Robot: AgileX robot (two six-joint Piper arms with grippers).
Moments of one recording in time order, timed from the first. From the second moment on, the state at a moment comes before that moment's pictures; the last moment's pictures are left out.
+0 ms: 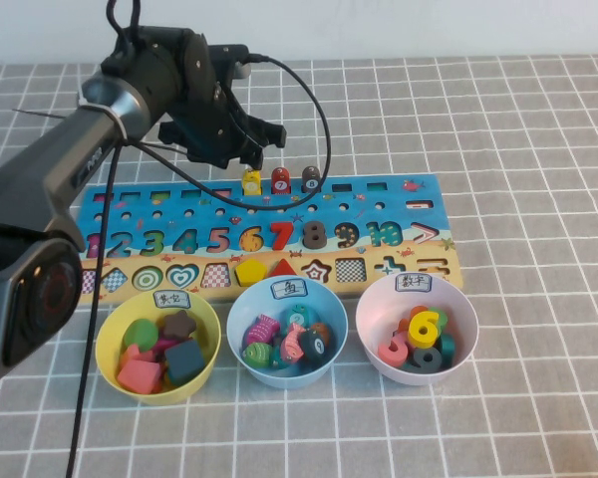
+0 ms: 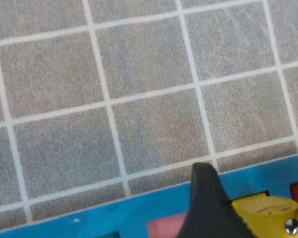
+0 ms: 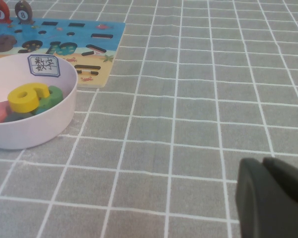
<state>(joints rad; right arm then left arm) 0.14 -0.01 0.03 0.10 0.37 -0.05 -0.36 2.39 -2.23 -0.06 0.94 -0.14</state>
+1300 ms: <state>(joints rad) 0.14 -0.01 0.03 0.10 0.37 -0.05 -0.38 2.44 -2.23 -0.07 0.93 -0.15</state>
